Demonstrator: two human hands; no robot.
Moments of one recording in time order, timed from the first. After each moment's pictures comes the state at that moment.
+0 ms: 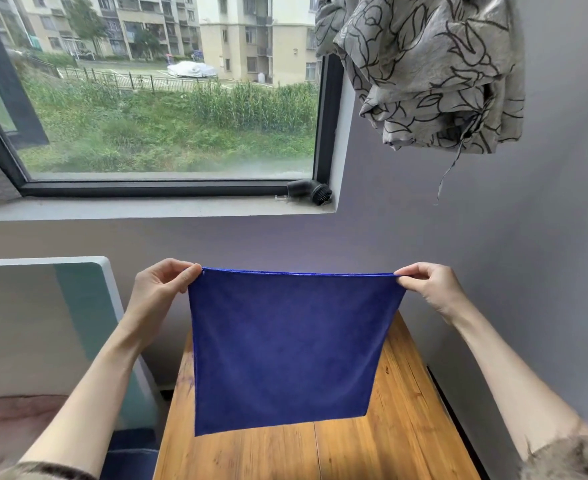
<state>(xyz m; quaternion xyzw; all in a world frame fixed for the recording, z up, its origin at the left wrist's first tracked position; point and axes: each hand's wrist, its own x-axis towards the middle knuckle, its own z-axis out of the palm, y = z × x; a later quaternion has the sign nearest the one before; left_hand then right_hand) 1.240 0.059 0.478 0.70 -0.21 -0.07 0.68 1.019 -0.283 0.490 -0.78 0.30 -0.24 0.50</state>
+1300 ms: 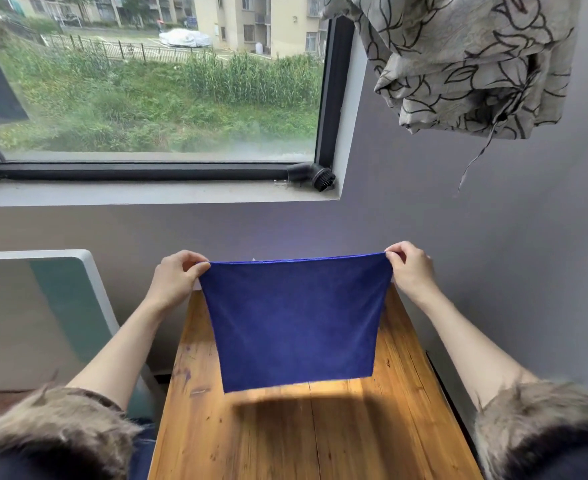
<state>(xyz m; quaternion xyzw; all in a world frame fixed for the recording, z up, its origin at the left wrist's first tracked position) 1.292 0.011 0.448 0.86 -0.21 -0.04 0.46 1.087 -0.300 0.458 -0.83 0.38 -0.26 0.31</state>
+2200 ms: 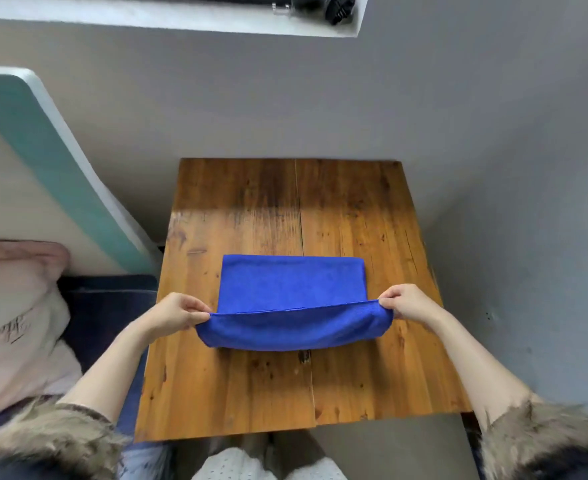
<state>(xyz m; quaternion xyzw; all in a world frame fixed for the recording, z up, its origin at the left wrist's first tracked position) 1.138 0.119 0.272 0.84 -0.11 -0.44 0.30 0.923 -0.220 0.291 -0.76 0.45 0.17 0.45</state>
